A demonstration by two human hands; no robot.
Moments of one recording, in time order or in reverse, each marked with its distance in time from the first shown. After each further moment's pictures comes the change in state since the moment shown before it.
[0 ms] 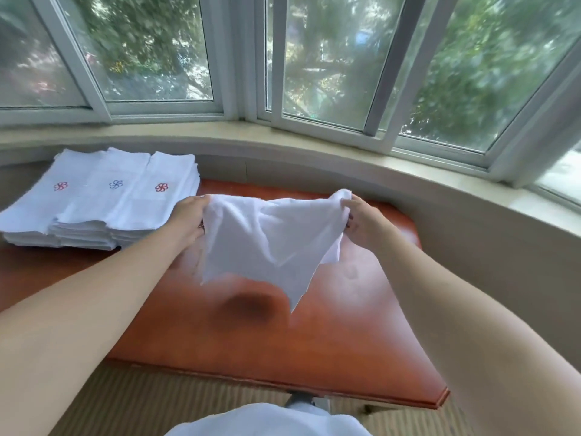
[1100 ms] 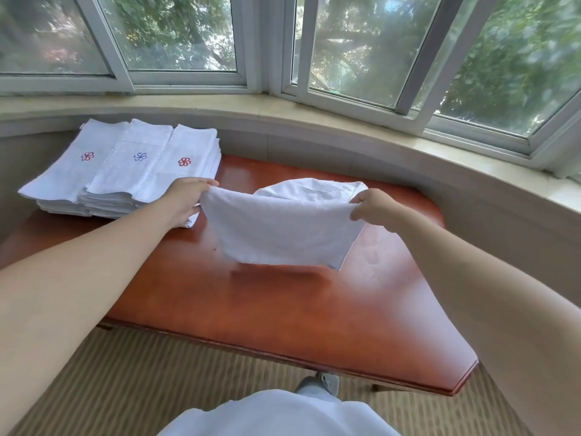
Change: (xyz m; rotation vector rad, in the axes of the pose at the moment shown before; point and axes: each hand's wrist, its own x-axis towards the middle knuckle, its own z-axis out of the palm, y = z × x) left_hand 0.024 -0.007 -0.067 0.106 0.001 -0.015; right_hand 0.014 0.005 0.028 -1.142 0.057 -0.012
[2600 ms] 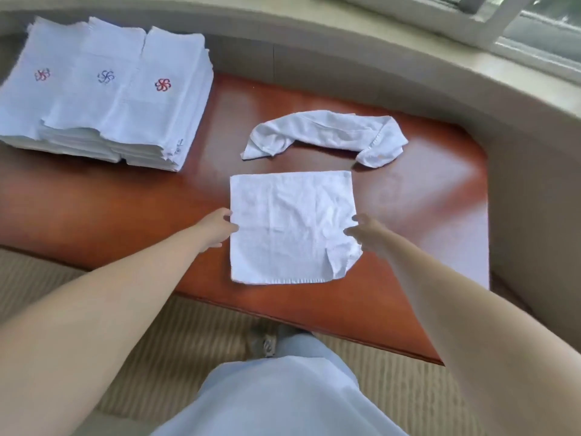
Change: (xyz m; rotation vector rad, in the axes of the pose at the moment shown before) left_hand 0.034 -0.165 0.078 0.570 -0.194 -0.420; right_hand 0.082 0.124 0.139 0.185 -0.247 0.358
